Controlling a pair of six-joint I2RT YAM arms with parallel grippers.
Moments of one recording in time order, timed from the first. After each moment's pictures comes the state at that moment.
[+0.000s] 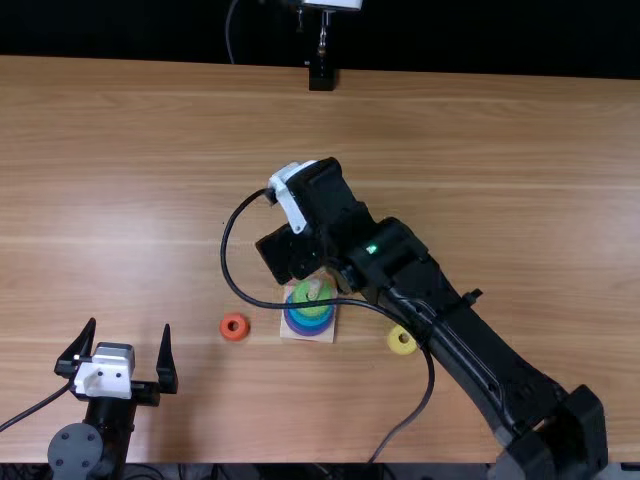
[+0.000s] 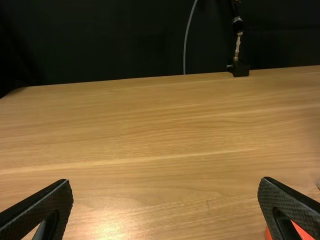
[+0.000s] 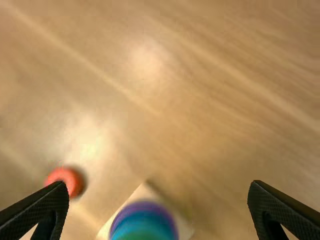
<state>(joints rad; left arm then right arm) -0.05 0.01 0.05 -0.15 0.00 0.02 0.62 1.82 1.57 -0.66 -0.04 -0.02</state>
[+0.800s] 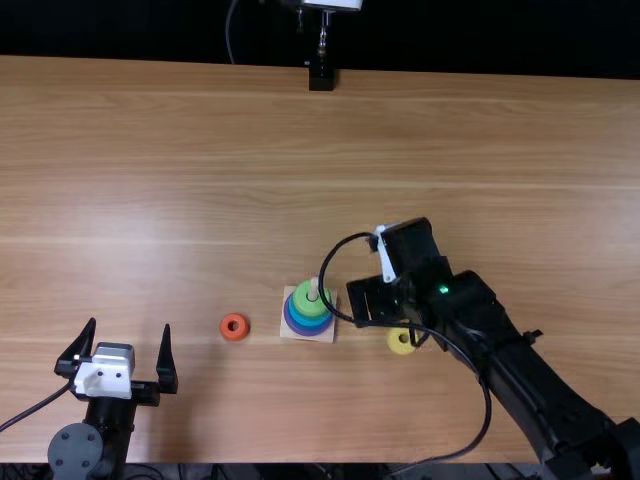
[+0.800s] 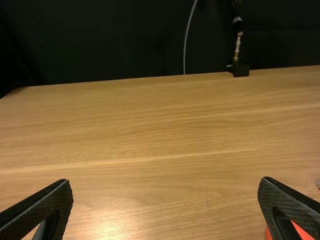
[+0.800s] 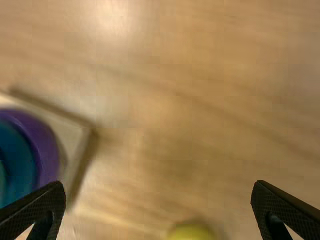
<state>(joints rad) -0.05 0.01 0.05 -0.15 0.00 0.02 0.41 1.59 1.03 -0.60 -0.03 0.11</state>
